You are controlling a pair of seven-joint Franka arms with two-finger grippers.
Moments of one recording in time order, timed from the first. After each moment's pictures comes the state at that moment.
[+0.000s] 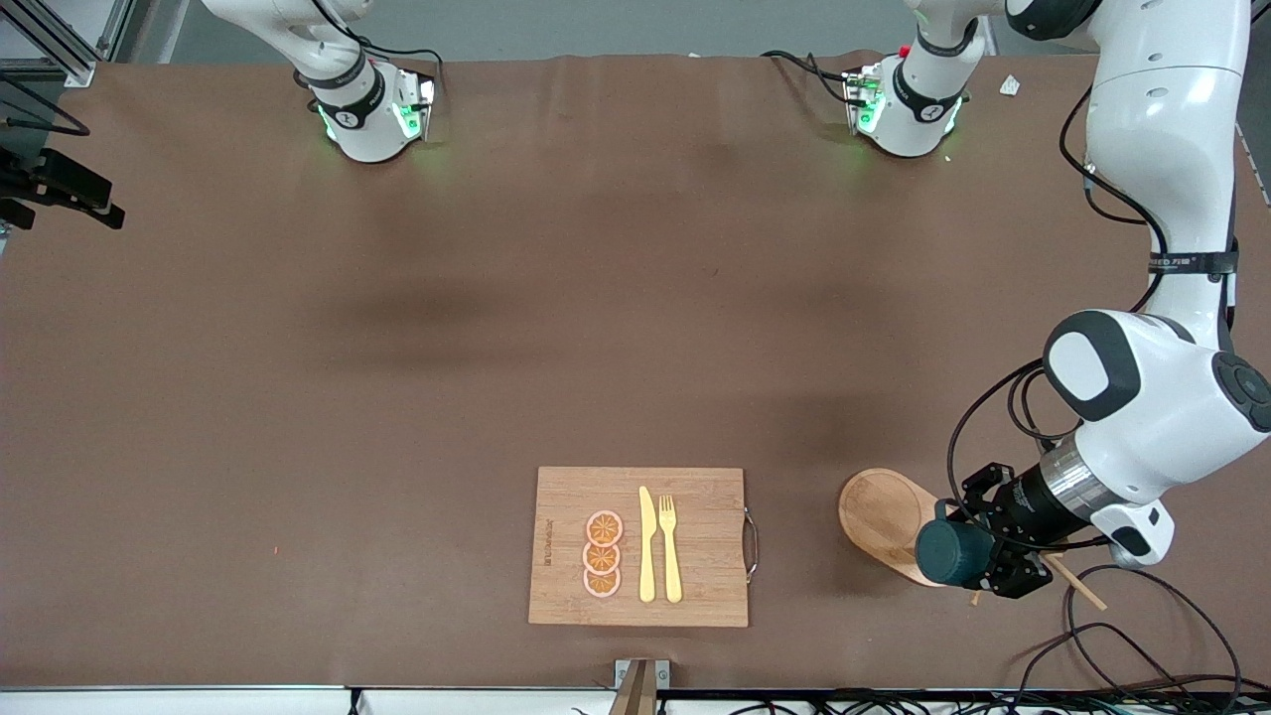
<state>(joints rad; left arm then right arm) 0.00 0.68 -0.15 -1.32 -0.30 2.37 -1.36 -0.01 -0.08 -0.07 -1.57 0.00 1.43 -0.07</state>
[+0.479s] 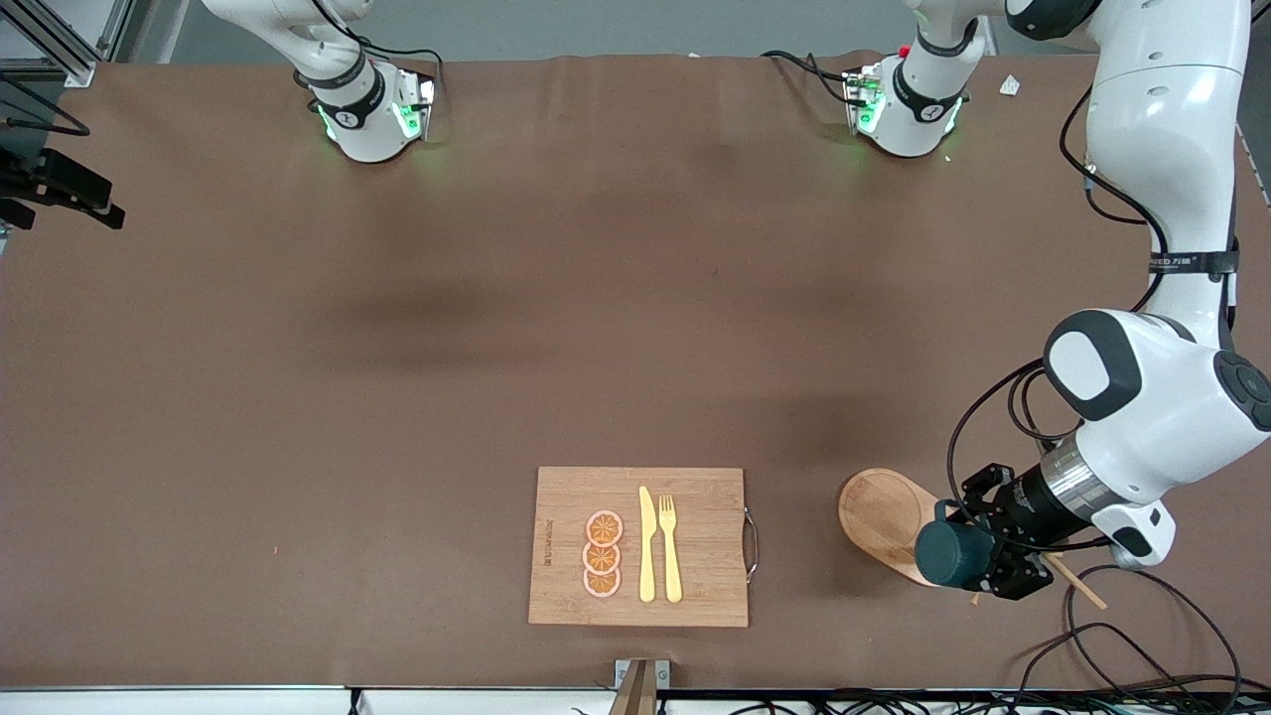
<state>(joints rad) 0.01 0.68 -0.17 -1.31 -0.30 2.37 -1.37 -0.01 -0.08 -0.07 -1.57 0.00 1.43 -0.07</state>
